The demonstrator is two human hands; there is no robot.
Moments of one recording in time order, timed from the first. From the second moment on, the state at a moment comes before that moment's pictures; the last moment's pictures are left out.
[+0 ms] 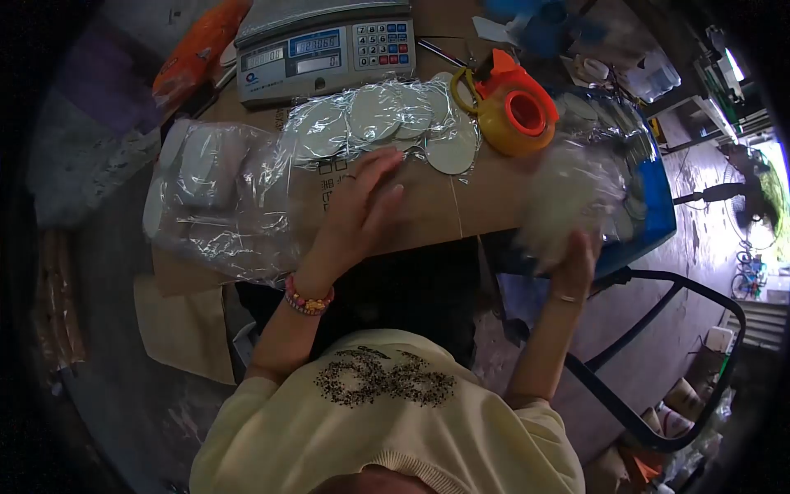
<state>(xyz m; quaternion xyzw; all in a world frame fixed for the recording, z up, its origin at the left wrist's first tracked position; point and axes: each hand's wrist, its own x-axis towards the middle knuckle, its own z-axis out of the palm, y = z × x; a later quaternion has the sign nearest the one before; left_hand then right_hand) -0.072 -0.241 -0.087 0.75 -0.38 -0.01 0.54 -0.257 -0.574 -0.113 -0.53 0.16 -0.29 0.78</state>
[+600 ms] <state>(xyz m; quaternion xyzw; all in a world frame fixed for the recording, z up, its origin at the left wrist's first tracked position) -0.097 -0.209 -0.054 0.60 -0.35 0.04 0.71 -0.116 -0.359 -0.056 -0.63 -0.20 -0.20 0.72</state>
